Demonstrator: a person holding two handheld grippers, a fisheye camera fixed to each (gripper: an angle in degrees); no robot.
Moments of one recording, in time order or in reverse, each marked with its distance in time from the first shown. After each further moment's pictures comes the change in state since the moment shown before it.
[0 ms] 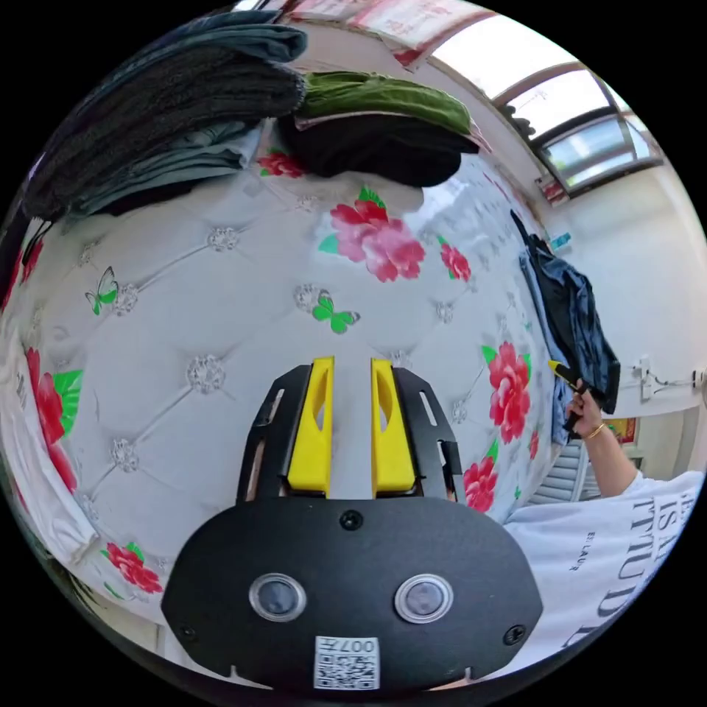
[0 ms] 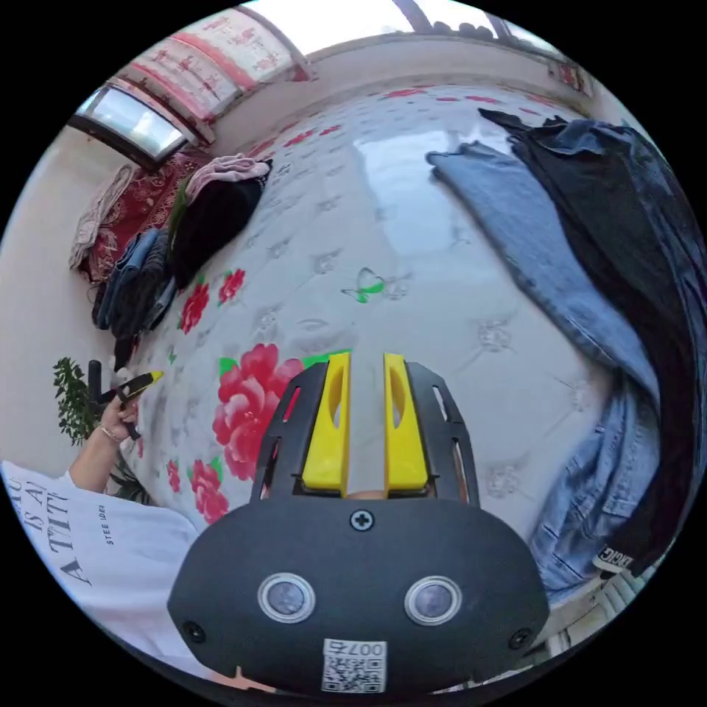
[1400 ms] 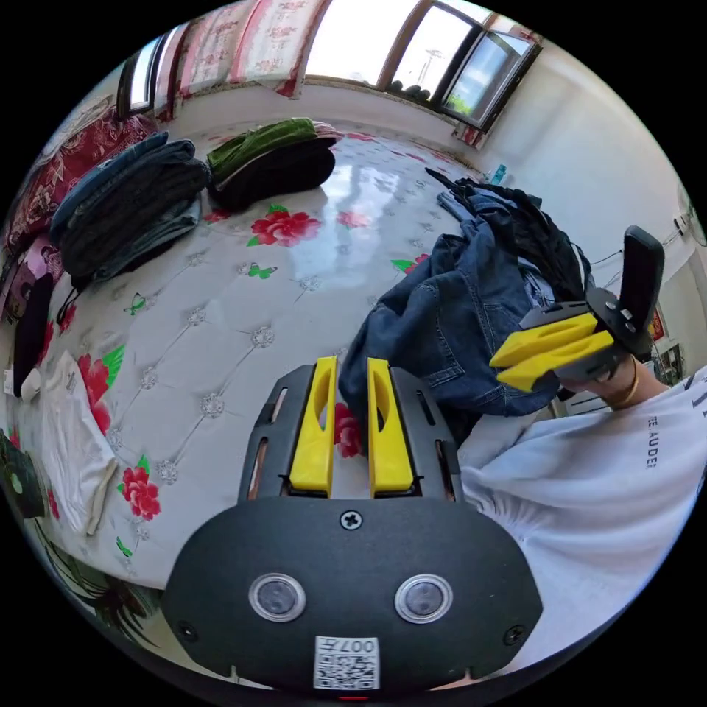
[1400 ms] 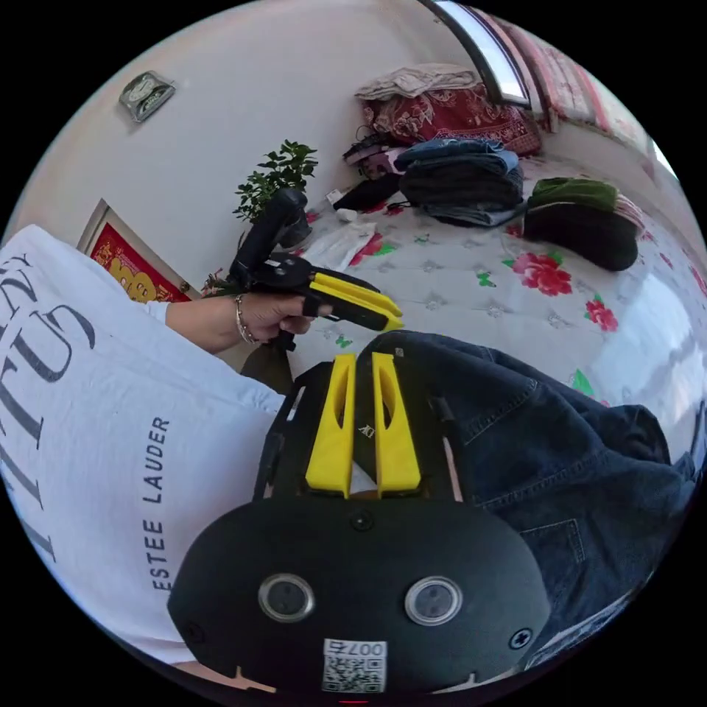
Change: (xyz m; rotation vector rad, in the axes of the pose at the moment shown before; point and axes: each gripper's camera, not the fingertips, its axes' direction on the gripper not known) left arm 0.064 0.204 0.001 0.138 -0.069 0.315; right arm -0.398 0.203 -0.043 -0.066 -0.537 -0.924
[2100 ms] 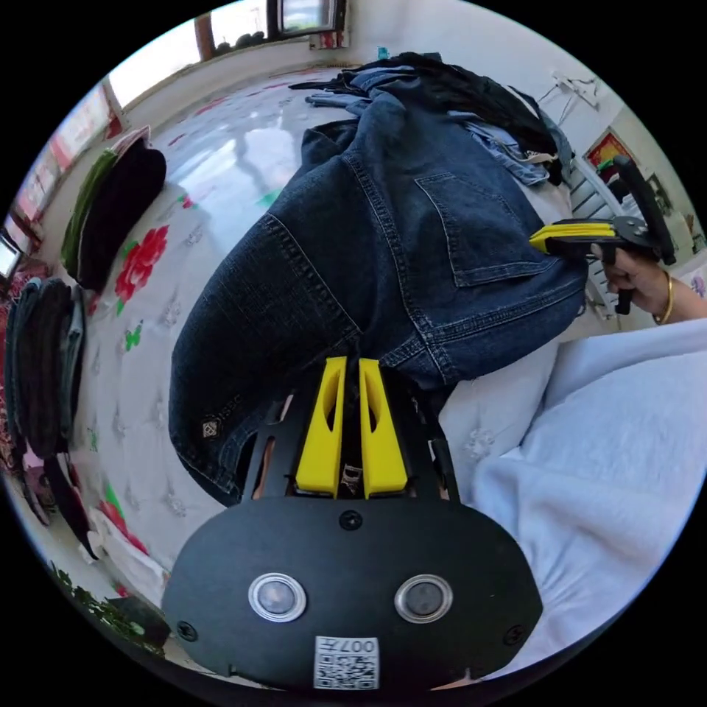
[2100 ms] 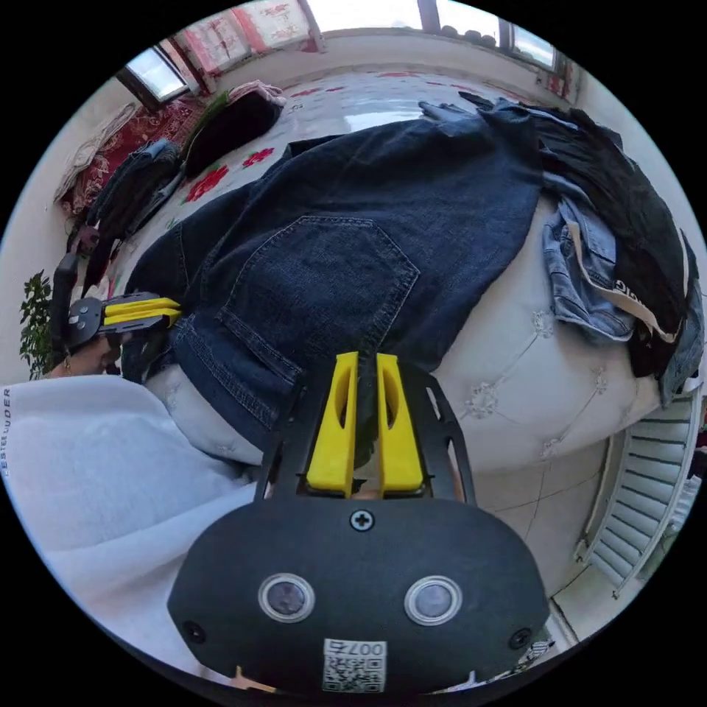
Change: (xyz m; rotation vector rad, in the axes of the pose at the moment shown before) left arm 0.137 -0.008 0.128 -0.278 -0.134 0.513; right arm 0.093 0.186 -0.037 -0.100 0.455 0.783
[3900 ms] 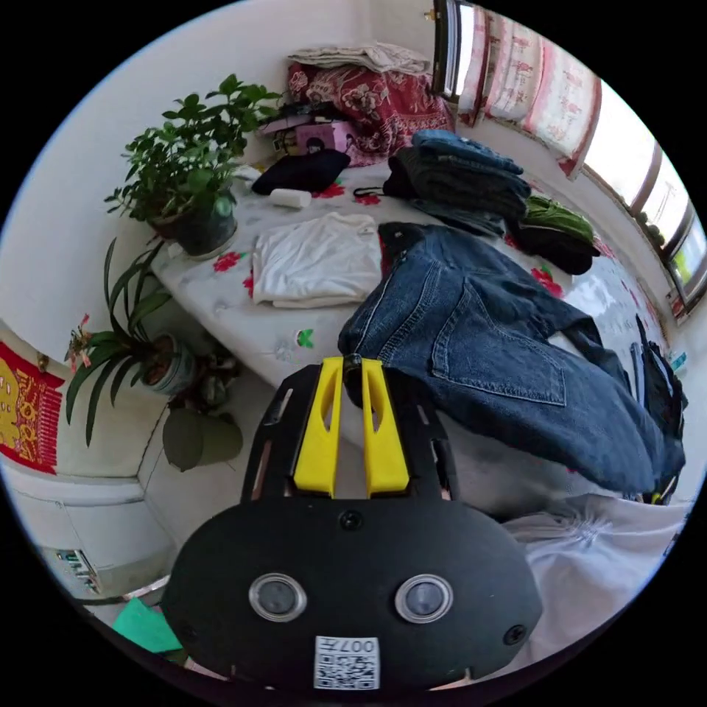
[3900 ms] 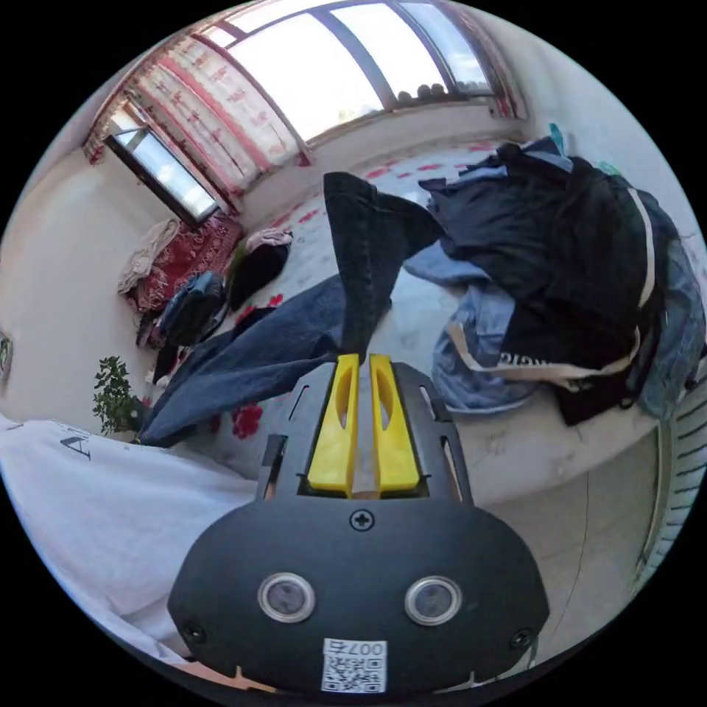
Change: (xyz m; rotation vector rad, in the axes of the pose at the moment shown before) left arm -0.108 0.341 -0.267 0.050 -0.295 -1.412; right arm 0.219 0.002 -0.259 0.233 -0.161 0.274
